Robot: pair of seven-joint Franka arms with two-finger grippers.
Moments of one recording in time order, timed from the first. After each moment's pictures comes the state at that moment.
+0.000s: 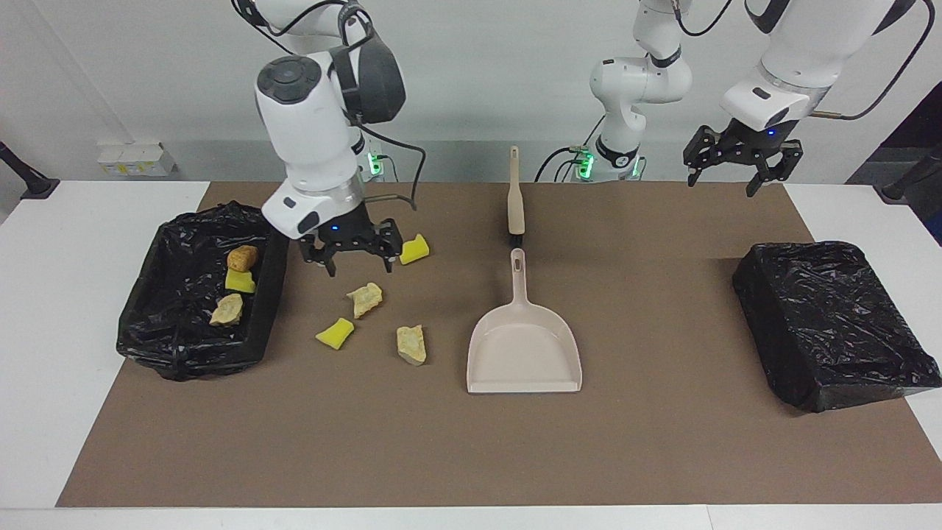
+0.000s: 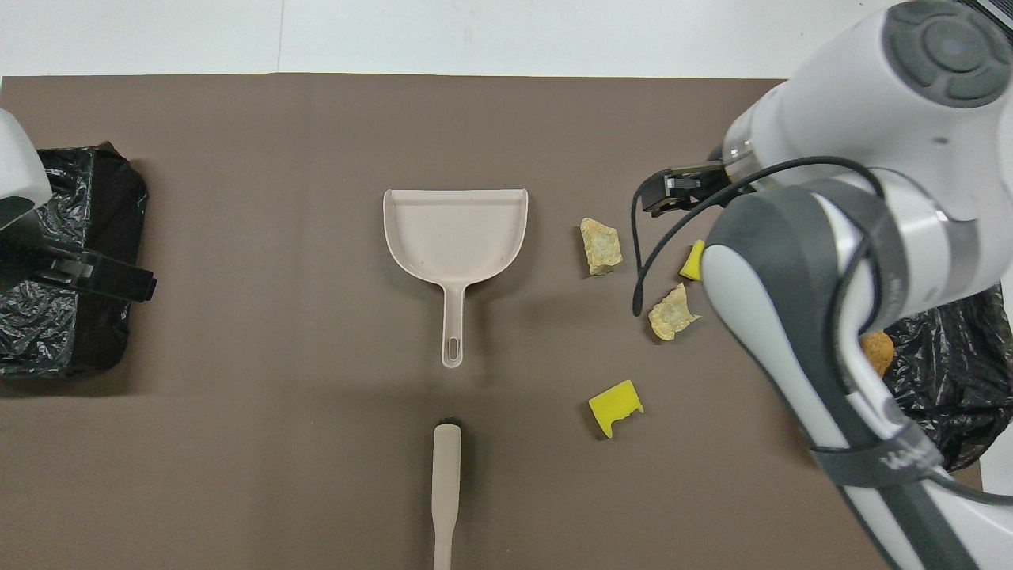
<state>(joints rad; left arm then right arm) -0.12 -0.03 -0.04 -1.54 0.00 1.50 0.16 0.17 0.25 0.03 -1.42 0.02 1.73 0.16</state>
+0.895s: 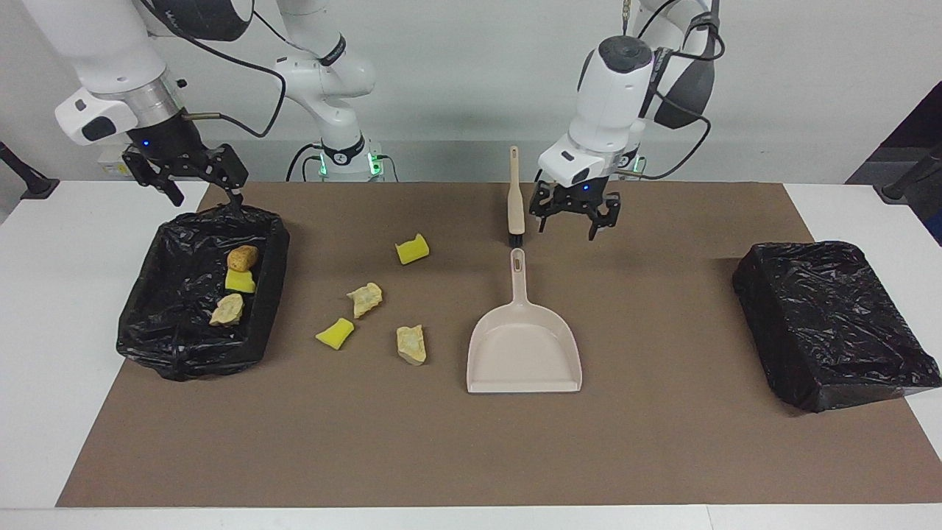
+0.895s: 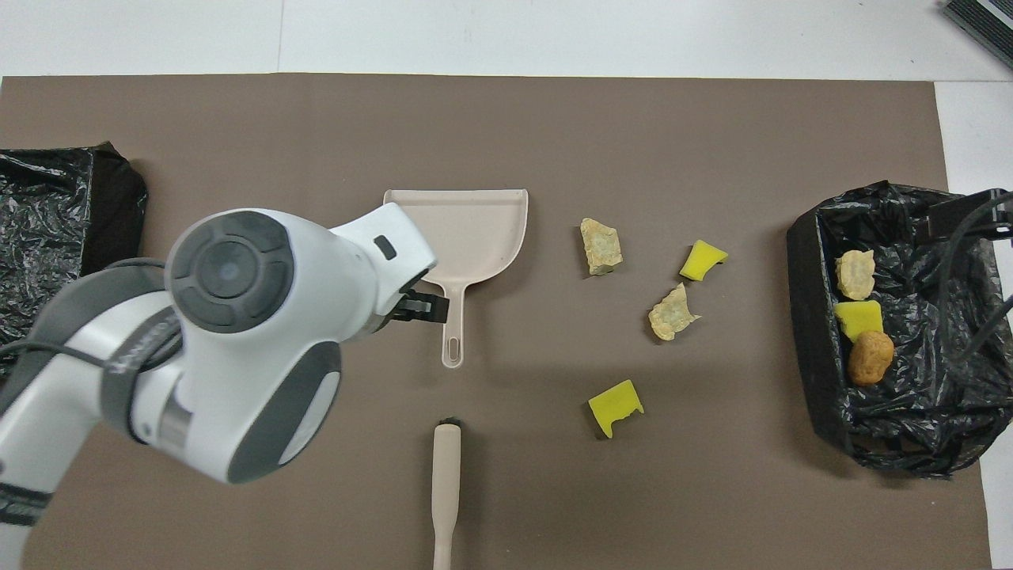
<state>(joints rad) -0.50 0.07 -0.07 -1.86 -0.03 2.03 -0.35 0.06 0.06 -0.15 -1.44 0.02 1.53 -0.05</state>
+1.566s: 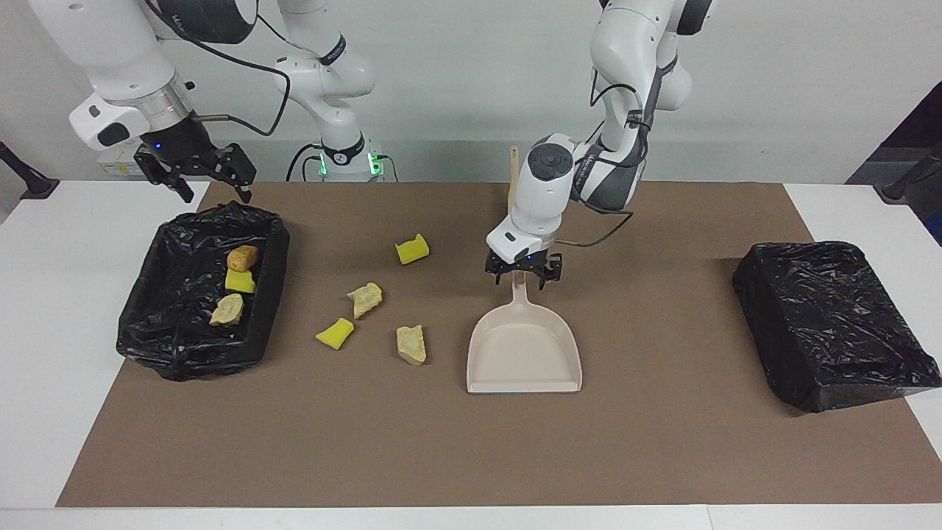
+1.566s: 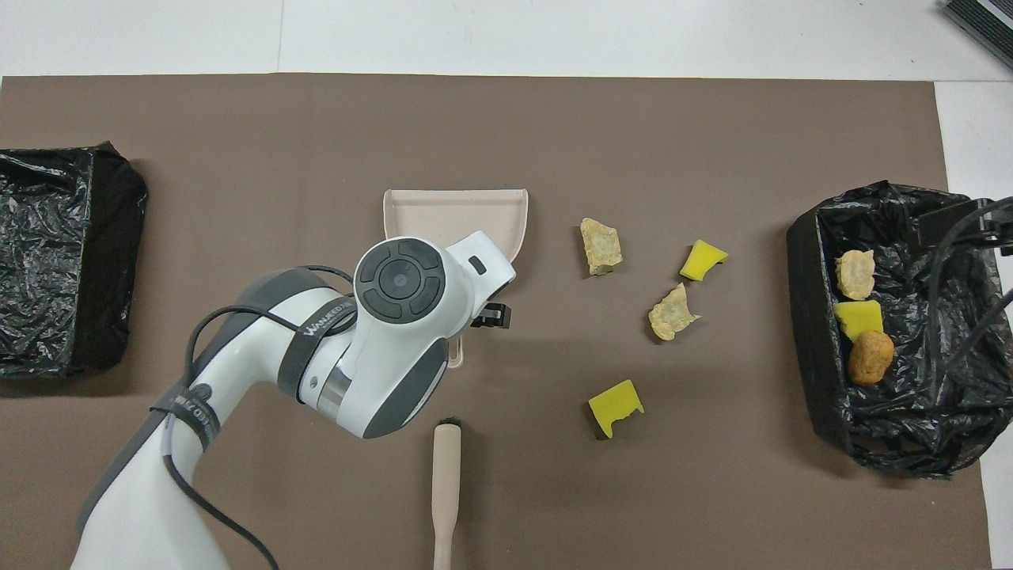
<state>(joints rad) -0.57 0.29 -0.06 -1.86 -0.03 2.21 -0.42 0.06 0.06 -0.15 -1.46 0.02 1.48 -0.05</state>
